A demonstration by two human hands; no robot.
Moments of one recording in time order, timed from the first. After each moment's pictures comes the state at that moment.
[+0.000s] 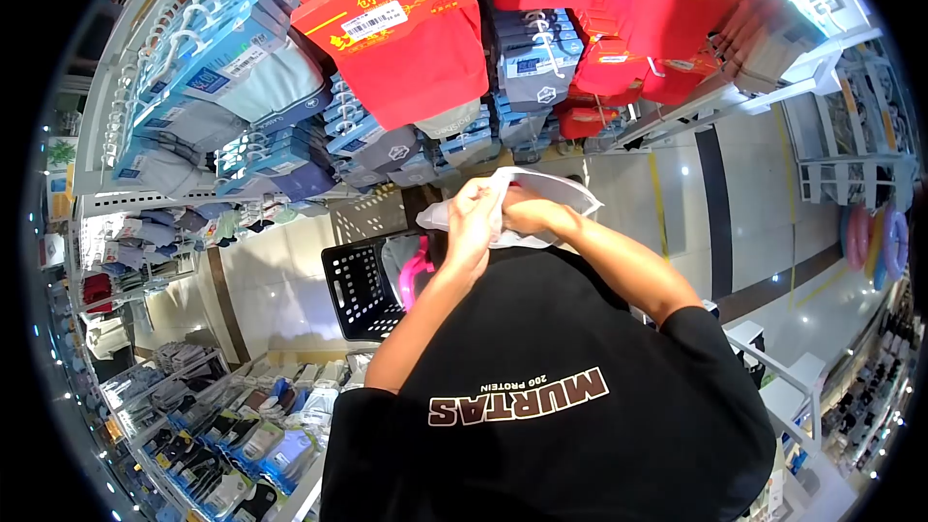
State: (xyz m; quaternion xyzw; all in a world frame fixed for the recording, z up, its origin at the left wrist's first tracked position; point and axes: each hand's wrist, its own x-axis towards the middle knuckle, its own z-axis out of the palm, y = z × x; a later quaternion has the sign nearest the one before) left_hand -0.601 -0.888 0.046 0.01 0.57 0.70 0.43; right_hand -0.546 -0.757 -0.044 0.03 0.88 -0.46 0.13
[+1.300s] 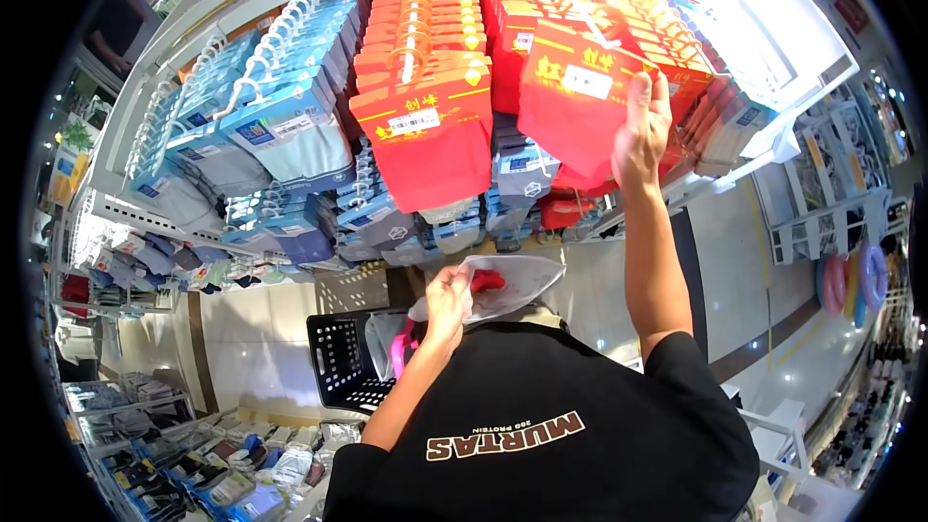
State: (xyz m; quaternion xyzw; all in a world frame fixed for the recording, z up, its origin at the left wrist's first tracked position) left_hand -0.616 -0.911 0.032 -0.04 0.54 0.74 0.40; right_hand -0.592 -0.621 0.220 0.07 0.58 -0.61 -0.53
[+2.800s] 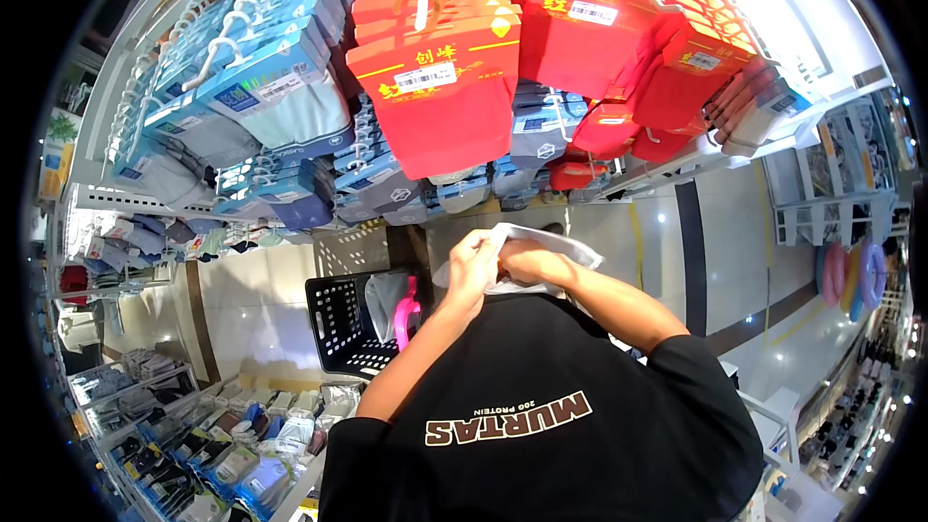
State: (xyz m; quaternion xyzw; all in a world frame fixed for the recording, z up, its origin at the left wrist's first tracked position) left_hand -0.609 -0.891 0.028 -0.01 0.56 0.70 0.44; right_hand -0.544 -0.751 -0.051 0.06 0.92 -0.29 0.27
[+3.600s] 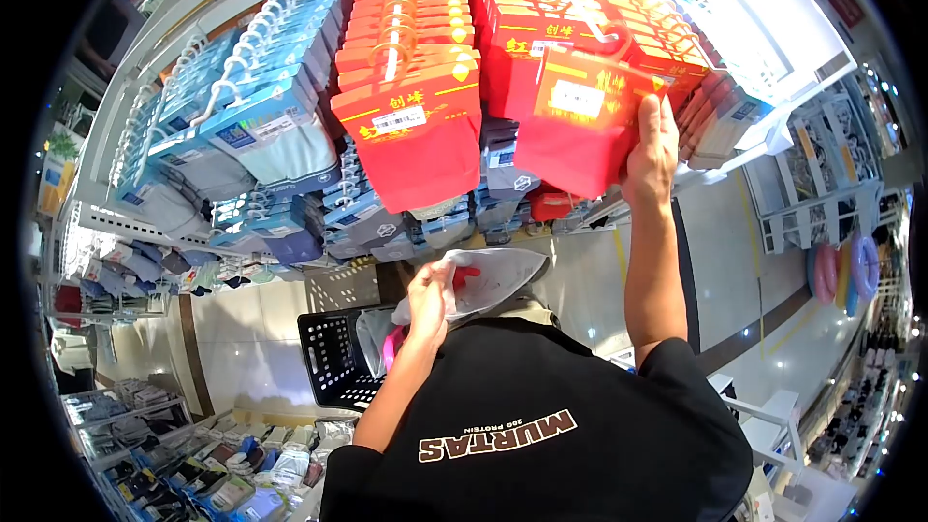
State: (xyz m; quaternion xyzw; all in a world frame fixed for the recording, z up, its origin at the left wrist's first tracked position) left_hand -0.626 -0.916 0.018 -0.06 0.54 0.75 0.37; right_hand -0.560 -0.624 0.213 0.09 0.58 -0.65 -0.49
